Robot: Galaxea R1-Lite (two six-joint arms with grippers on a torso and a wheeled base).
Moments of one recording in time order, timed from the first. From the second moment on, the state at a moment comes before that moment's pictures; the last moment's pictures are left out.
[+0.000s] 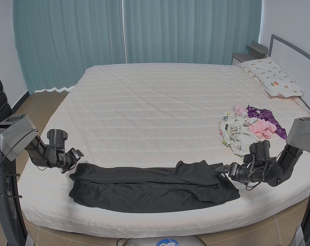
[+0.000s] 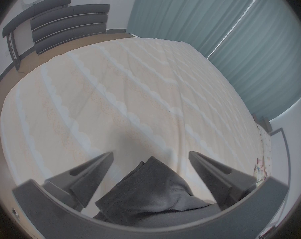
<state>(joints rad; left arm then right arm) 0.09 2.36 -1.09 -0.45 -0.02 -0.72 0.16 2.21 -0.66 -0.79 0.23 0.61</state>
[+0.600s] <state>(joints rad) 0.11 2.17 -0.80 -0.42 -0.16 -0.84 0.23 2.14 -0.59 -0.80 0.03 0.95</state>
